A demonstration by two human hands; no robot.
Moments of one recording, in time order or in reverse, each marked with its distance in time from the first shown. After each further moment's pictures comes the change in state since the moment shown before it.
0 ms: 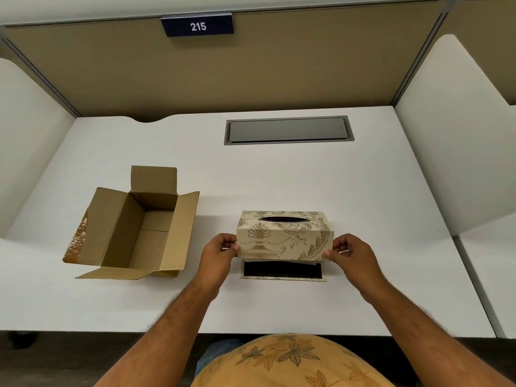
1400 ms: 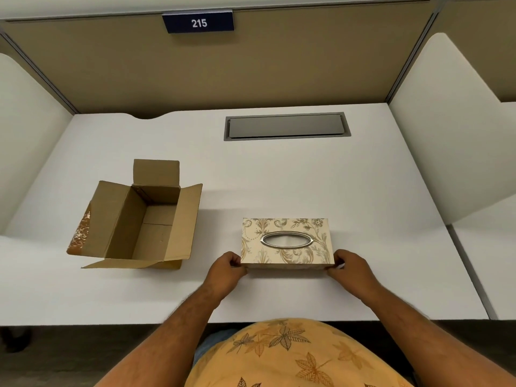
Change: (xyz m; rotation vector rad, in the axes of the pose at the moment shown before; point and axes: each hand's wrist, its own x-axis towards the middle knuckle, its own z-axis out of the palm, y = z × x) left_hand -0.015 -0.050 -0.007 0.338 -0.158 -0.064; right_hand -0.023 0.042 0.015 -0.407 -0.095 0.045
